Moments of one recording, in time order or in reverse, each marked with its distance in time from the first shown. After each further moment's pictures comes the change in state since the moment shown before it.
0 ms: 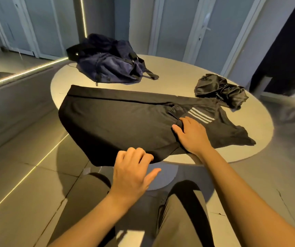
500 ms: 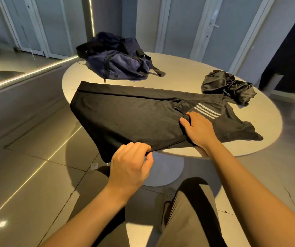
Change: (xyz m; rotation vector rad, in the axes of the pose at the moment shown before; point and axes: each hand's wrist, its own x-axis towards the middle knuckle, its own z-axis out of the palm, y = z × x) left_hand -0.001 -0.001 -0.030 -0.118 0.023 -0.126; right_hand 0.000 0.002 0.000 0.024 0.036 -0.009
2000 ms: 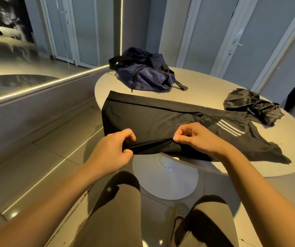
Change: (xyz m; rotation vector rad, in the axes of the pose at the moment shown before) left_hand 0.023 -0.082 -0.091 -0.117 -0.379 -0.358; right_hand -0.021 -0.097 -0.049 0.601 -0.516 -0.324
